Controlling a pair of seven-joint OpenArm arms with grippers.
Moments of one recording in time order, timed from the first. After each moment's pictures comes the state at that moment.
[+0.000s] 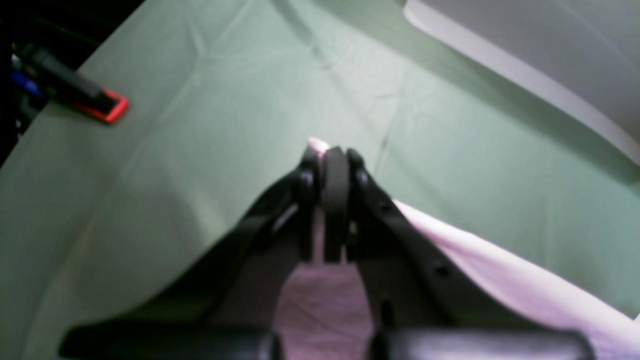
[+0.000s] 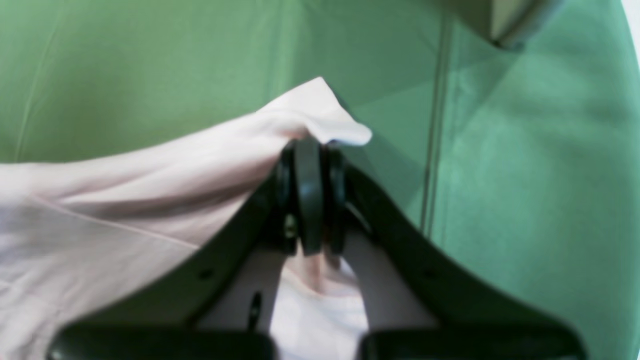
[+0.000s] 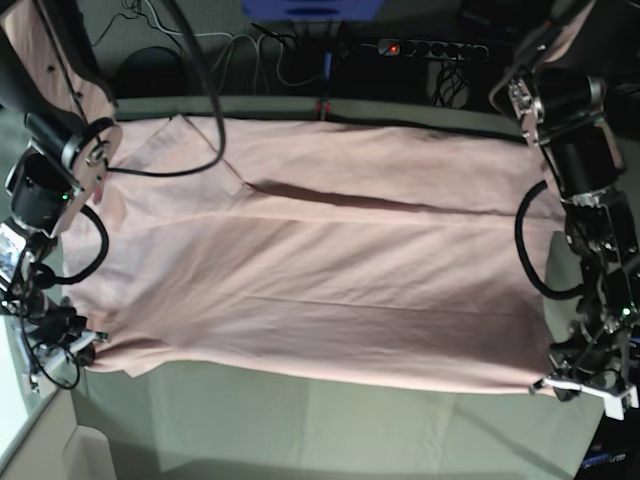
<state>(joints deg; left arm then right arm) -22.9 -12.4 -21.8 73.0 -18.7 -7.0 36.1 30.5 12.4 40.2 51.2 -9.9 39.7 -31.9</state>
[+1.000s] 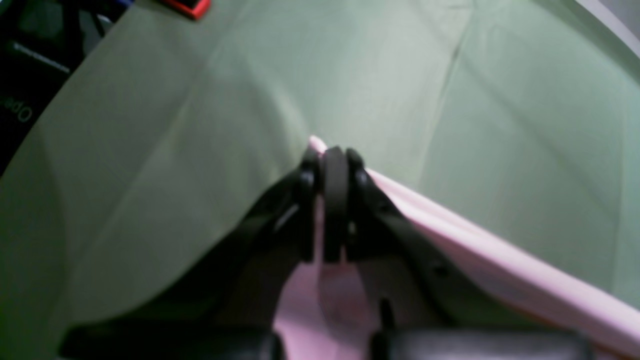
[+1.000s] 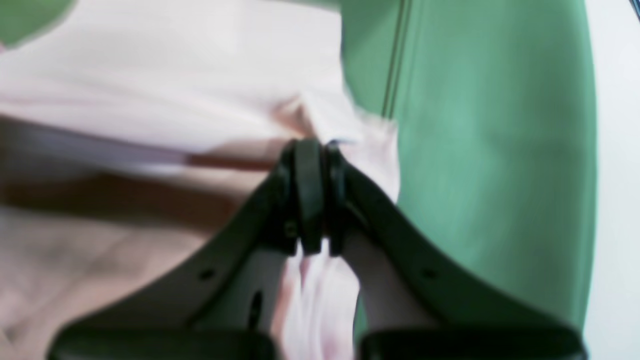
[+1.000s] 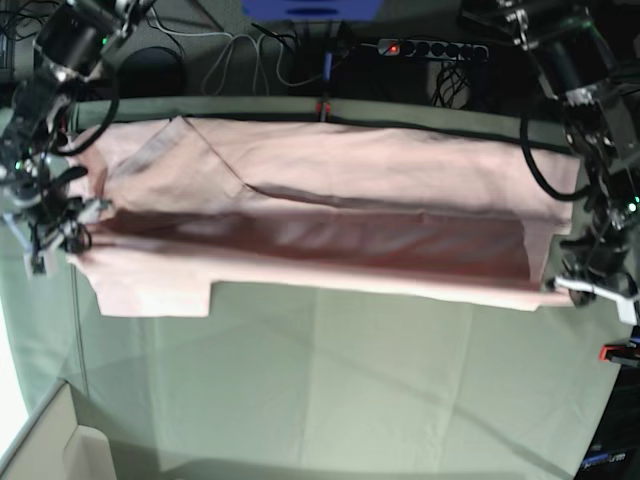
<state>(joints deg) -1.8 -11.0 -27.9 89.1 -18.8 -7.2 40.7 -2.5 5.2 39.8 85.7 -9.4 40.5 -31.3</state>
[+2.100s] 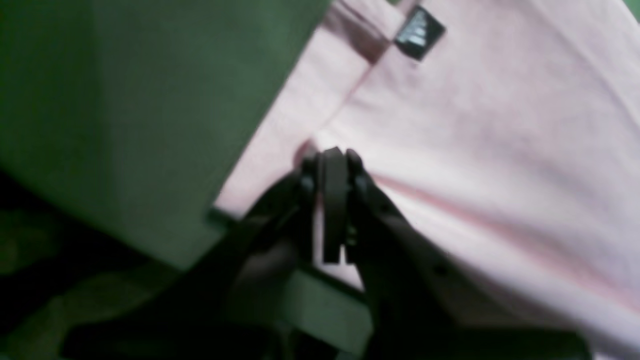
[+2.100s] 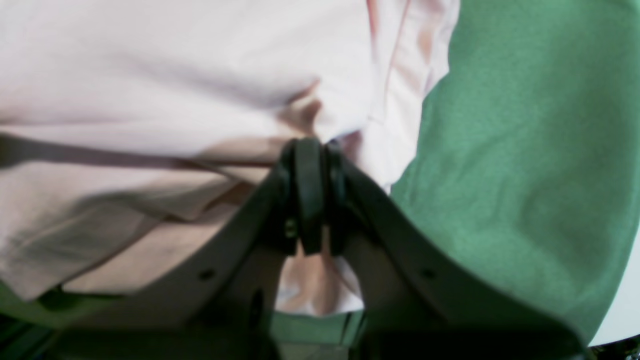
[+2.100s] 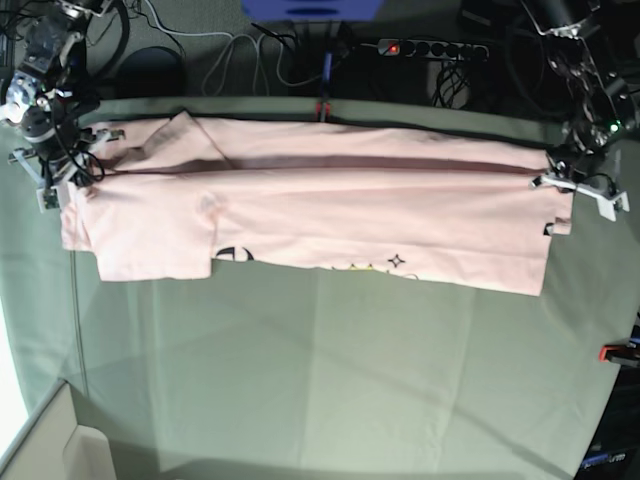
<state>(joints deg) 9.8 -8.1 -34.4 82.1 -18.2 -12.5 41.9 -15.0 3.7 40.0 89.0 -8.9 40.4 -30.4</state>
